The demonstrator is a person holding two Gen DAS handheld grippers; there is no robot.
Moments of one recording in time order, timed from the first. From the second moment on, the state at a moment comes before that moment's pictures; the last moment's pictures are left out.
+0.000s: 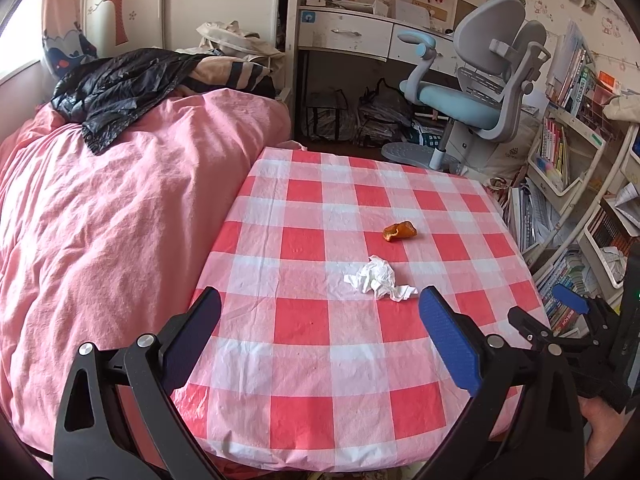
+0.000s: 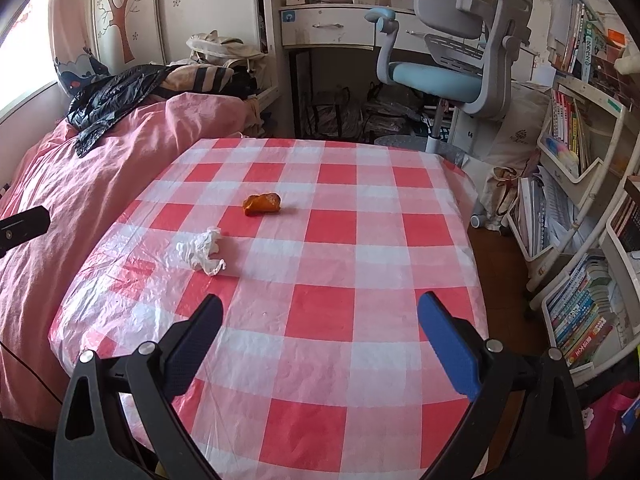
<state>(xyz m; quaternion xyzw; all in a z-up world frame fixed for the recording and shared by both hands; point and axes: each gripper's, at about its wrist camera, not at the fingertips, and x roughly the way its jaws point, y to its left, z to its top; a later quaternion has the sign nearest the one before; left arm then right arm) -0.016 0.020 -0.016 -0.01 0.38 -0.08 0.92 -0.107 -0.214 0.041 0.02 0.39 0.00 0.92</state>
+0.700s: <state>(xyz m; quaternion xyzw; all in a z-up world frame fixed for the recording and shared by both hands) 0.004 0.044 -0.009 -0.07 0.38 -0.07 0.92 -0.083 -0.194 0.027 0.00 0.42 0.01 0.91</state>
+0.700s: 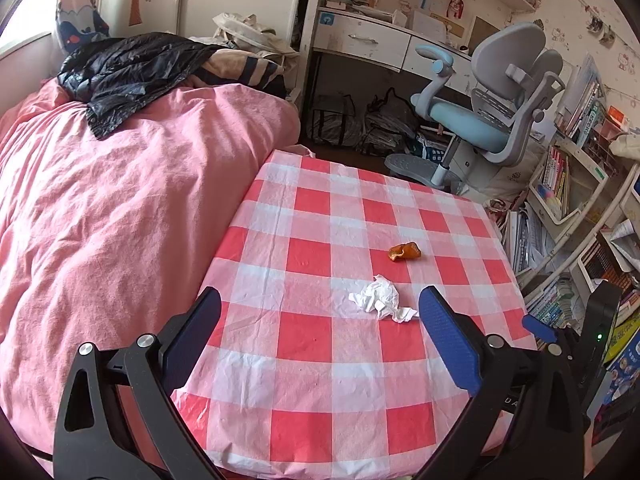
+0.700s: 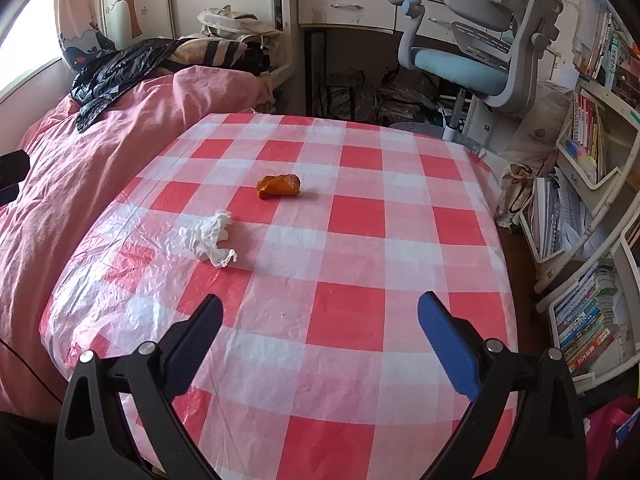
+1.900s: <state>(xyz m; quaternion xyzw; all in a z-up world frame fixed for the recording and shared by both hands) 0.004 0.040 -0.015 -0.06 0.38 -0.08 0.92 -0.076 -0.183 0.022 -0.01 0.43 0.02 0.90</state>
